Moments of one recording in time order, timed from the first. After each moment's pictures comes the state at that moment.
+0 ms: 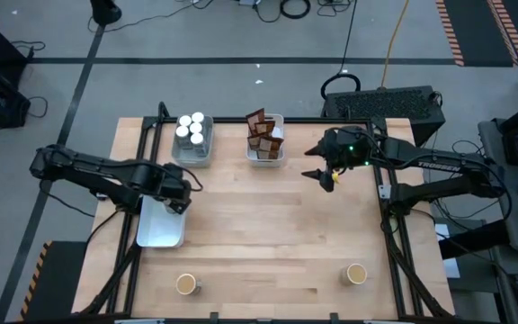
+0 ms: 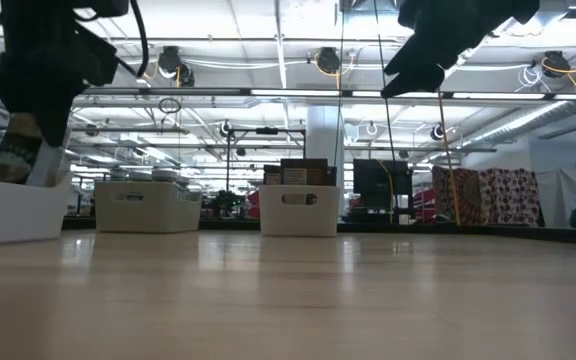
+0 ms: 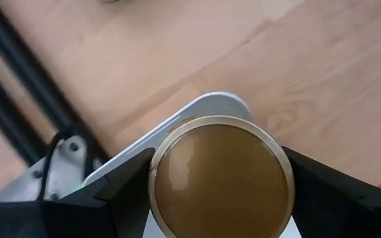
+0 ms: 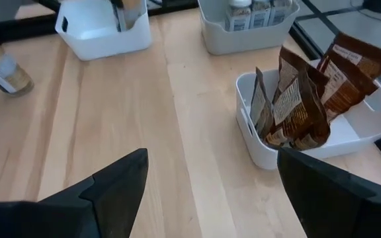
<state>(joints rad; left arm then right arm) -0.13 1.09 0.86 -1.32 -0.18 -1.09 -0.27 1.06 0.89 -0.41 -0.11 0.04</state>
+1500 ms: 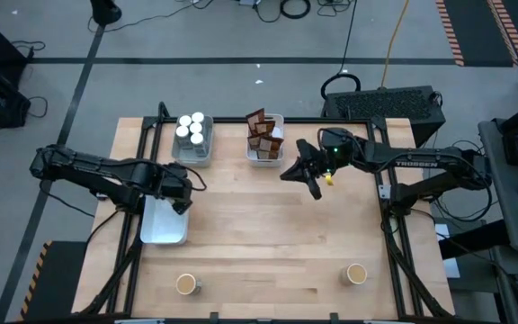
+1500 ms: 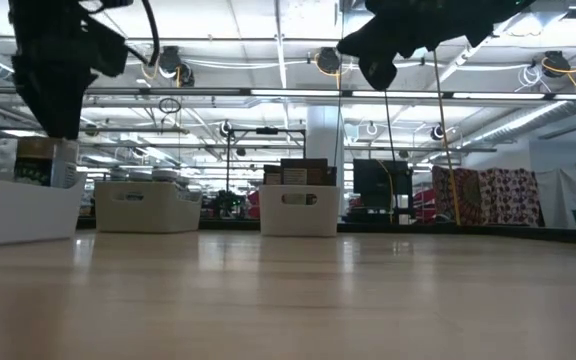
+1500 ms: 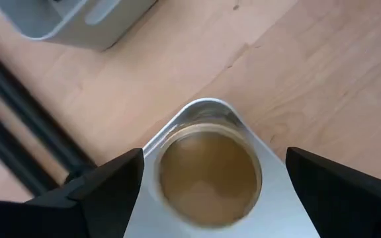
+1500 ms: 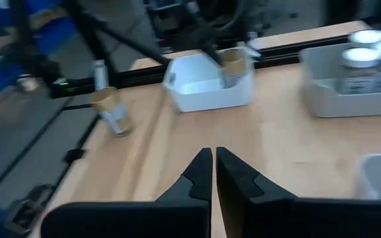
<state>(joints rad) -0.13 1.09 0.88 -1.28 -0.24 -0.93 -0.23 1.25 0.89 0.00 -0.43 0.11</state>
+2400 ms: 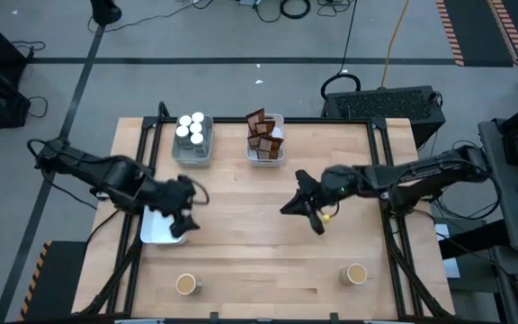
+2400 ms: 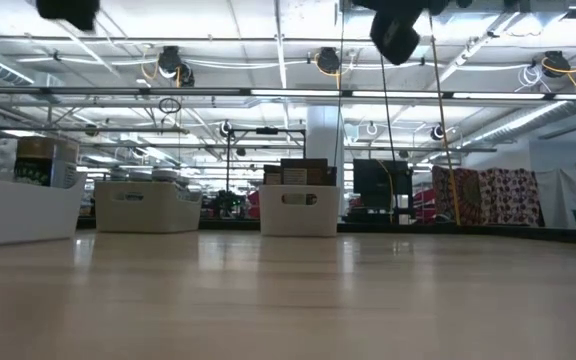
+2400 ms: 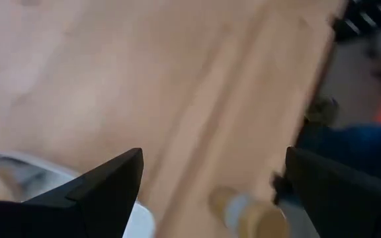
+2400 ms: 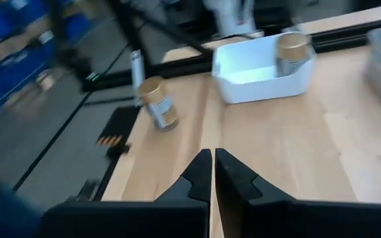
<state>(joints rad) -0.35 1.12 1.20 -1.07 -0.02 -0.90 0.12 1.24 0.89 0.01 -0.17 0.29</state>
